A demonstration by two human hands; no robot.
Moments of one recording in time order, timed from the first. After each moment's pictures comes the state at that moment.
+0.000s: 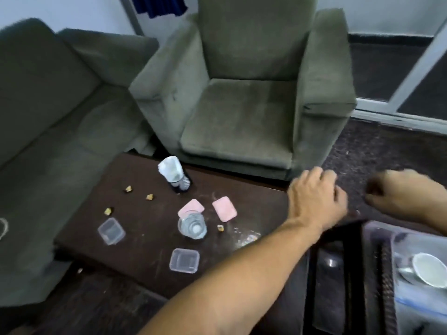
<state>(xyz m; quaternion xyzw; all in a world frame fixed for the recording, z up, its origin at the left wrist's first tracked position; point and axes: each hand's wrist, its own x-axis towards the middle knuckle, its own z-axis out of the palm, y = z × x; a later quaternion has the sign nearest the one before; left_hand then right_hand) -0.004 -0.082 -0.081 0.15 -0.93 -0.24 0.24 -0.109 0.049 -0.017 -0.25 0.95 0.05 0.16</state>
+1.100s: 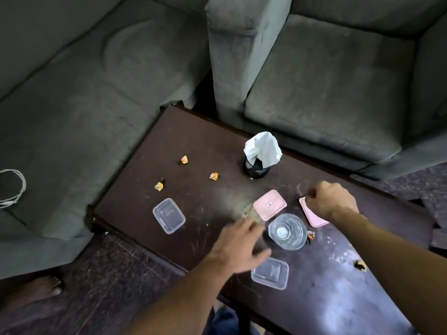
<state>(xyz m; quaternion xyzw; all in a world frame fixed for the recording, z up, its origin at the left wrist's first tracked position) 0.270 -0.417 -0.256 0.14 -0.95 -0.23 -0.12 0.041 -0.321 -0.201 -0.22 0.94 0.05 0.25</state>
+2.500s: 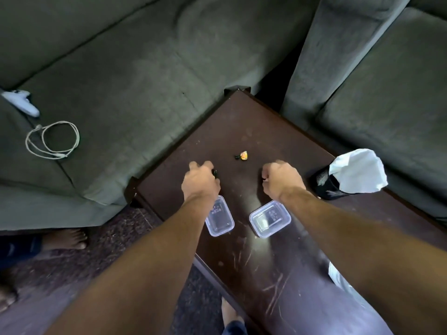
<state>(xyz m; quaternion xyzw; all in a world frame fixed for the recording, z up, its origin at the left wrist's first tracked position) 0.332 -0.632 -0.277 0.64 -0.73 -0.23 -0.08 0.155 -0.552 -0.271 -0.48 0.83 -0.01 0.28</state>
